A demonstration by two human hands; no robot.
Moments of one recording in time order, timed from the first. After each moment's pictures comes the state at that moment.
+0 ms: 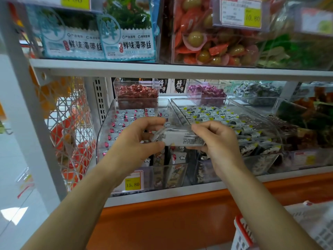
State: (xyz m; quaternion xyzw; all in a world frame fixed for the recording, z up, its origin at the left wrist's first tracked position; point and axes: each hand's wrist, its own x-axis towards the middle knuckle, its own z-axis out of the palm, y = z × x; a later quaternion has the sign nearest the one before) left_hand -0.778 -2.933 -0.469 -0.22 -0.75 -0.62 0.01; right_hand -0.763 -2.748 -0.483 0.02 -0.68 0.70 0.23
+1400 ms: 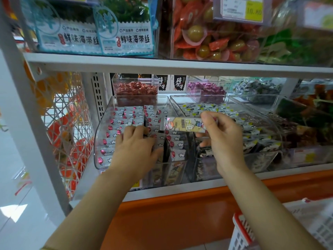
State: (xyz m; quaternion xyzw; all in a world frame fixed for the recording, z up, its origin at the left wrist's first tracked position) left_hand -0.802 -2.921 -0.505 -0.17 -0.97 -0.08 0.14; right_hand -0.766 -2.741 -0.489 0.01 -0.68 0.66 0.33
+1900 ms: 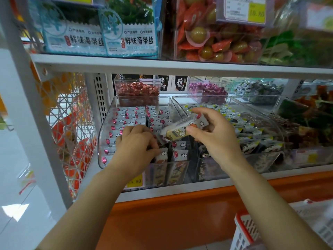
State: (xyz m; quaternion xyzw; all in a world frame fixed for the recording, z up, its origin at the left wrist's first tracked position) left_hand -0.803 -2.930 -0.498 -0.20 -0.94 -0.23 0.13; right_hand -0.769 -2.742 -0.480 0.08 -0.81 0.52 0.26
